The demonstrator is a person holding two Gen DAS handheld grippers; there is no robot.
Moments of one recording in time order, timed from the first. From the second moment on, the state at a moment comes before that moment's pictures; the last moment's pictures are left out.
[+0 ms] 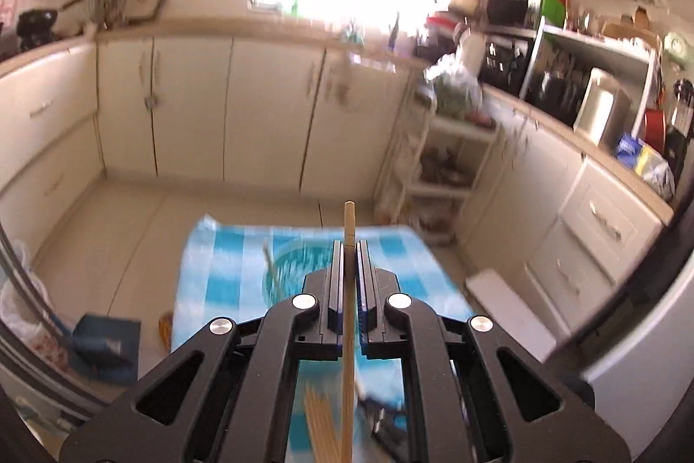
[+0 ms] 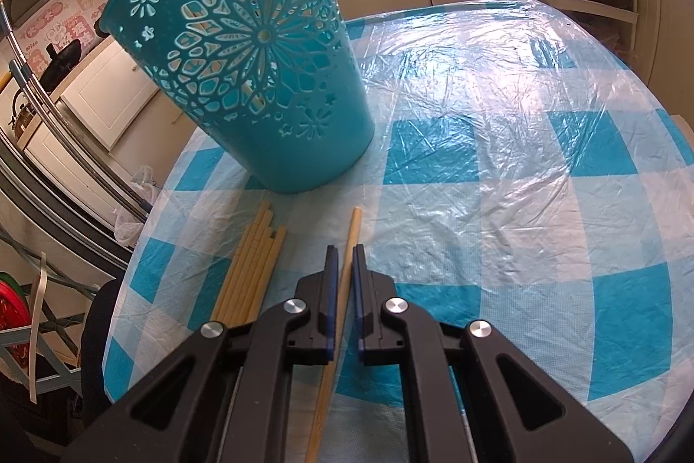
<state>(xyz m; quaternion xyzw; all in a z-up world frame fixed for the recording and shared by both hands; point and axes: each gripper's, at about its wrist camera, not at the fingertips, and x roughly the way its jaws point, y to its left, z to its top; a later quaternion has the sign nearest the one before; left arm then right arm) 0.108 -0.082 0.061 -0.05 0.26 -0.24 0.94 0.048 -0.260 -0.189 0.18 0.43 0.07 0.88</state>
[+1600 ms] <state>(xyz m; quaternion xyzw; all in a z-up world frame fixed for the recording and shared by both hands) 0.147 -0.064 -0.035 -0.04 0.24 -0.08 0.97 0.042 -0.261 -0.183 0.17 0.43 0.08 0.88</state>
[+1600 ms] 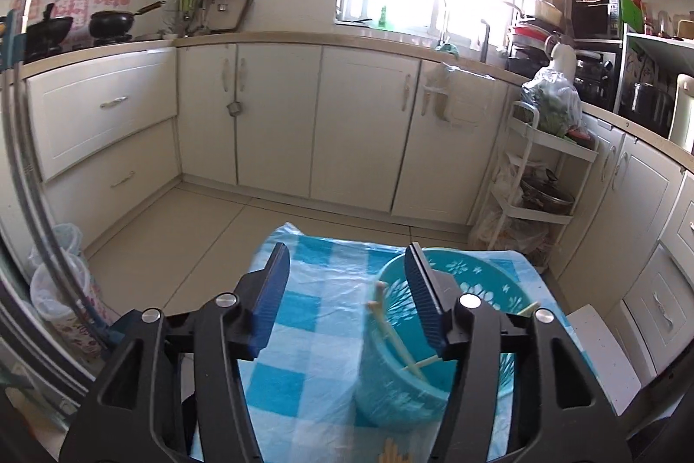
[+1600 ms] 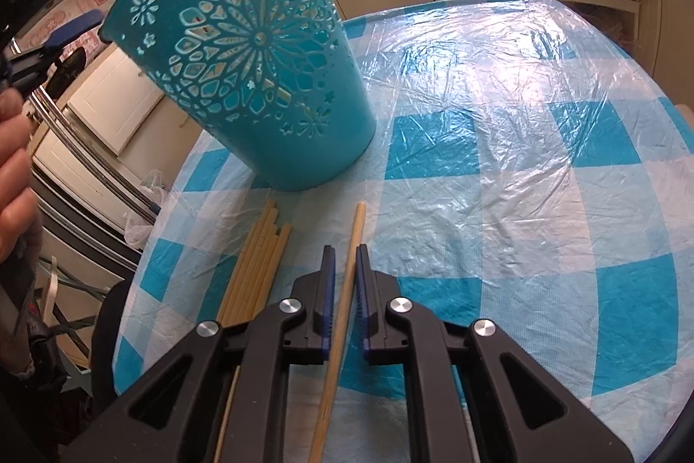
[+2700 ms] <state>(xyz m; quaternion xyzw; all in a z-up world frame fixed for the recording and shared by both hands) 0.132 -0.010 -0.186 -0.04 0.41 -0.03 0.91 0.001 -0.285 -0.110 0.22 0.33 0.13 0.91</state>
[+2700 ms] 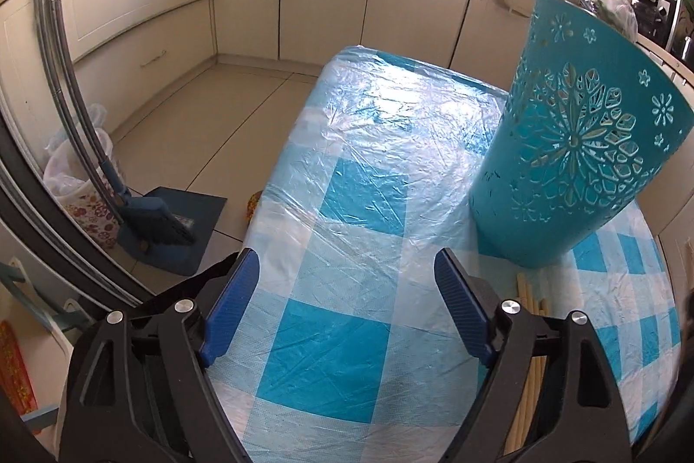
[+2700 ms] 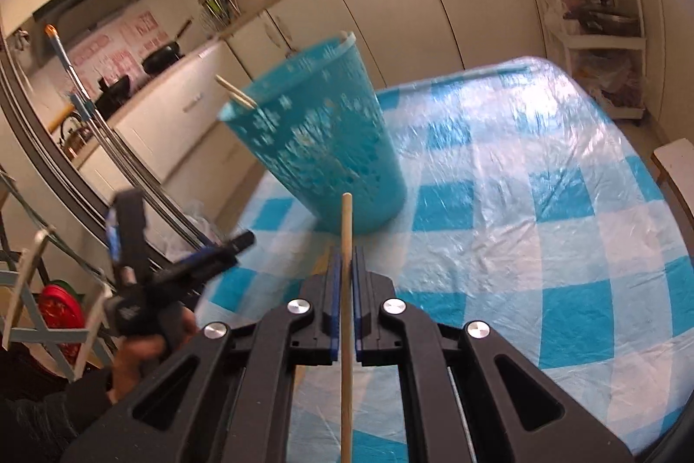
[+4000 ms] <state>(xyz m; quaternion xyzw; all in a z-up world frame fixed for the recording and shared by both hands) 0.127 -0.019 -0.181 -0.02 0.39 -0.04 0.92 0.147 -0.252 -0.025 0.17 0.19 0.05 0.97</state>
